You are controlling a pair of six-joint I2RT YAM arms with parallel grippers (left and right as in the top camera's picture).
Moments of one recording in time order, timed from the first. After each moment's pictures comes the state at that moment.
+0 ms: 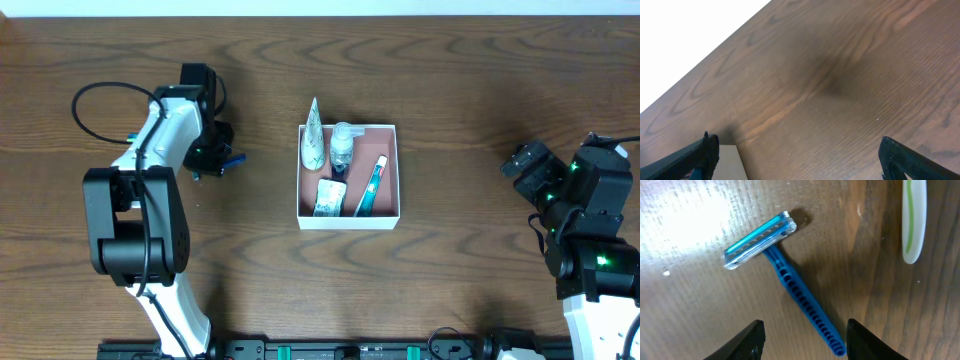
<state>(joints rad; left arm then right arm) -0.01 2.01 1.42 -0.91 -0.02 -1.35 -0.10 0.92 0.88 -0.65 0.10 0.62</state>
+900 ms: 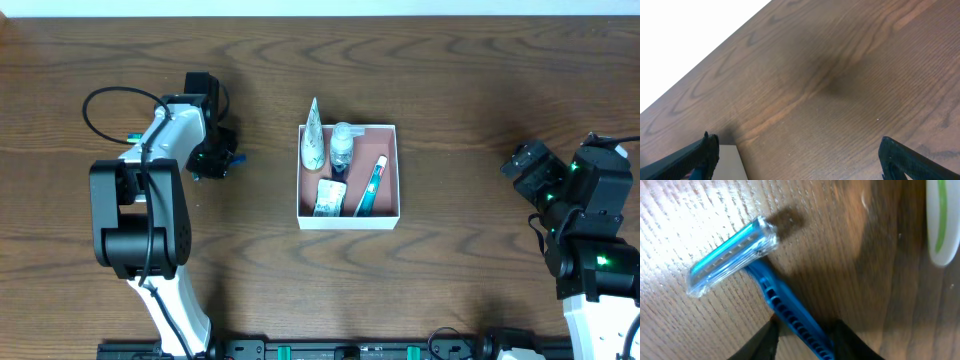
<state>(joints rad) -0.01 2.06 1.38 -0.84 0.01 -1.24 -0.10 0.92 0.88 -0.65 0.10 0.62</state>
